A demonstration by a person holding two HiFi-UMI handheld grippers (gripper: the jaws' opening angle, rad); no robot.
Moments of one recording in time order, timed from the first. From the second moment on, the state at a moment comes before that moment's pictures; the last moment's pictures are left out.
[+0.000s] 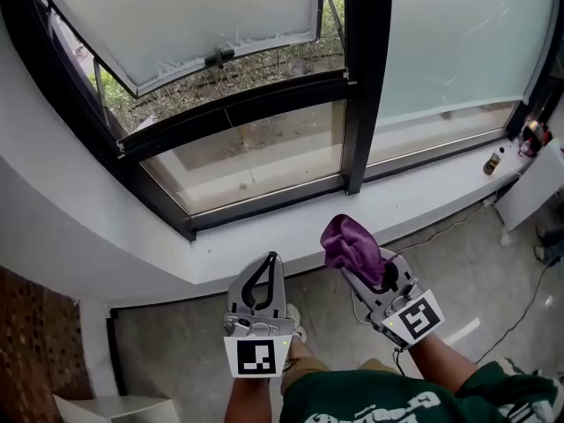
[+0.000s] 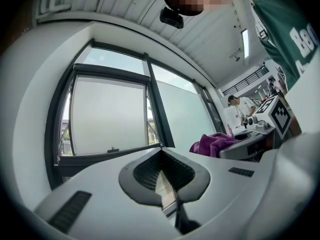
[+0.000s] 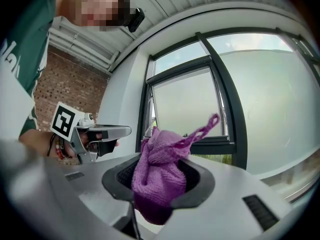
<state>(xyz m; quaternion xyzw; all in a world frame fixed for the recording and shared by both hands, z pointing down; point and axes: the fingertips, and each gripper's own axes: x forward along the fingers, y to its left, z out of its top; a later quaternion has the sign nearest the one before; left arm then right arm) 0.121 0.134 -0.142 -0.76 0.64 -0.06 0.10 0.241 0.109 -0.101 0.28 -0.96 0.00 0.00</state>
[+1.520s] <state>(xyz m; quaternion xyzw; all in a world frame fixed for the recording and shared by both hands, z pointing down) -0.091 -0.112 -0.086 -0.82 0.57 -0.09 0.06 0.044 -0.103 -0.081 0.37 -0.93 0.04 0.06</state>
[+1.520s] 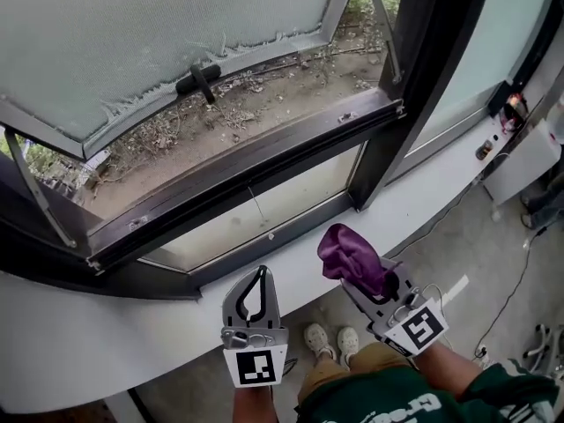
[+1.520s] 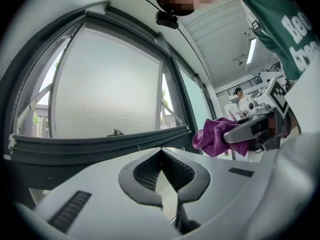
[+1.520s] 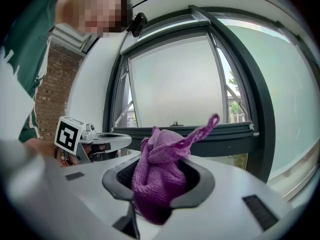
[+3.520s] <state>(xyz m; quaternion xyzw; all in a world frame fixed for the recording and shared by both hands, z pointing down) -0.363 -0.019 0.416 -0.64 0.76 -0.06 0.00 -0.300 -0.053 0.434 0.08 -0.99 0.09 -0.02</state>
